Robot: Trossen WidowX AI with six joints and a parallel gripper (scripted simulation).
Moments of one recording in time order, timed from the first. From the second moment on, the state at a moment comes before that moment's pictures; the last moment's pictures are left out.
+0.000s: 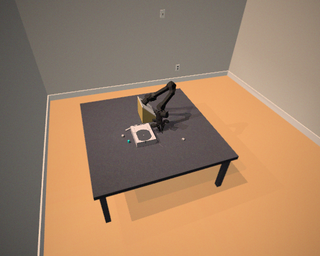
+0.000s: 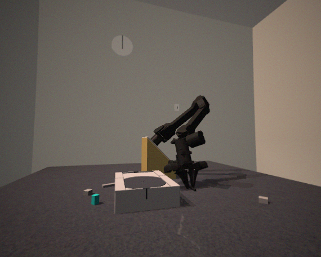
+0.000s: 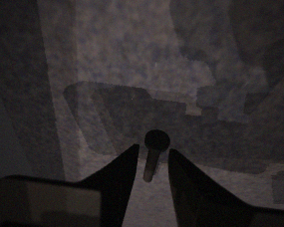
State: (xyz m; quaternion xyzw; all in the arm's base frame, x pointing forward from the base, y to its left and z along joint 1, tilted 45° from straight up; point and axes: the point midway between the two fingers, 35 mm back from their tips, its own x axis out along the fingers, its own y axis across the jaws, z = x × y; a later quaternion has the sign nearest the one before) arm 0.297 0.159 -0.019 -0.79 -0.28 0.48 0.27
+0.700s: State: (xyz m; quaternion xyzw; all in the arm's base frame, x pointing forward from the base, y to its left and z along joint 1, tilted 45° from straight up) arm 0.296 0.151 -0.014 -0.78 -0.27 0.49 0.27
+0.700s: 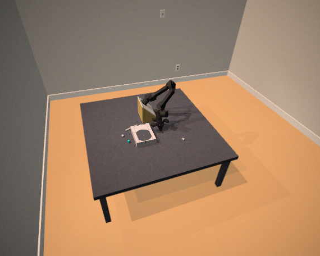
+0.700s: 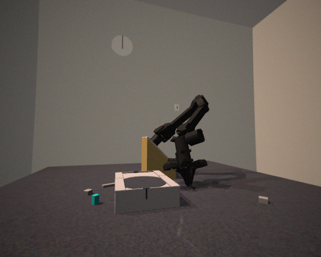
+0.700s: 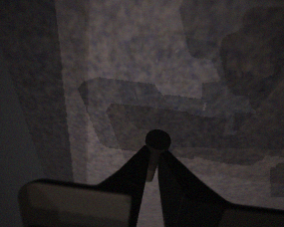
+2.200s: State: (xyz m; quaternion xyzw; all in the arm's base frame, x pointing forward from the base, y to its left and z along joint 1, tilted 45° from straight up) arm 0.329 0.087 0.020 -0.67 -0.08 0.55 0.49
